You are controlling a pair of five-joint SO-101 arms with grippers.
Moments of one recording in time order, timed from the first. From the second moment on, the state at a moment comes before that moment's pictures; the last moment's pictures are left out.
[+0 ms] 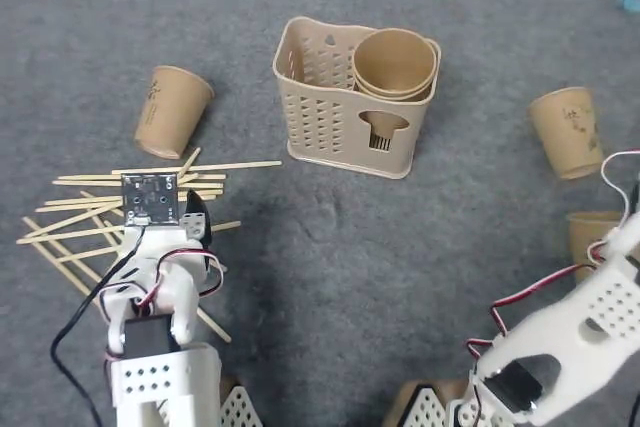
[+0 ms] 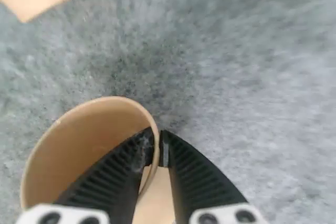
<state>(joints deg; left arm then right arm) -14.4 -87.3 89.2 45.6 -0.9 42.2 34.4 -42.5 100.7 29.8</state>
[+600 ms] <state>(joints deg) -14.4 -87.3 89.2 45.6 -0.9 48.8 10.4 -31.6 100.7 22.1</state>
